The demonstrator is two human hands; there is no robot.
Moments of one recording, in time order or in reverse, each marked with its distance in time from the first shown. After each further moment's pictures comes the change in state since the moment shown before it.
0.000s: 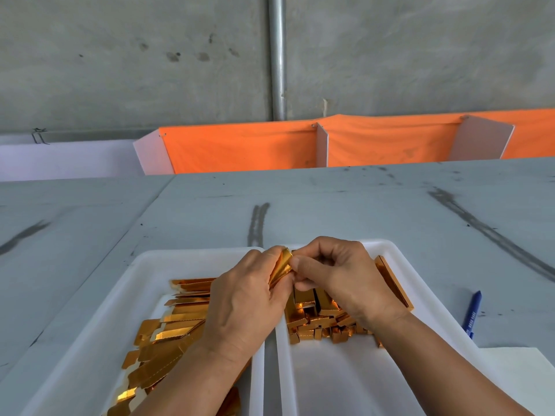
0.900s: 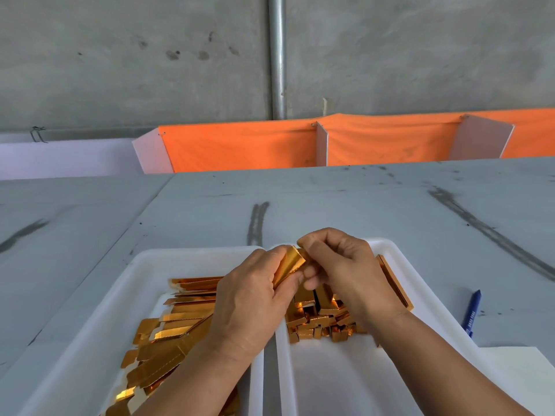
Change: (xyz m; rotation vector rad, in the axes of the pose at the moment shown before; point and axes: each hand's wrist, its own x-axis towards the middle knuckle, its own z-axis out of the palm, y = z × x) left_hand 0.000 0.000 0.007 -0.094 -0.012 0.009; right_hand 0.002 0.002 0.000 0.118 0.078 -0.005
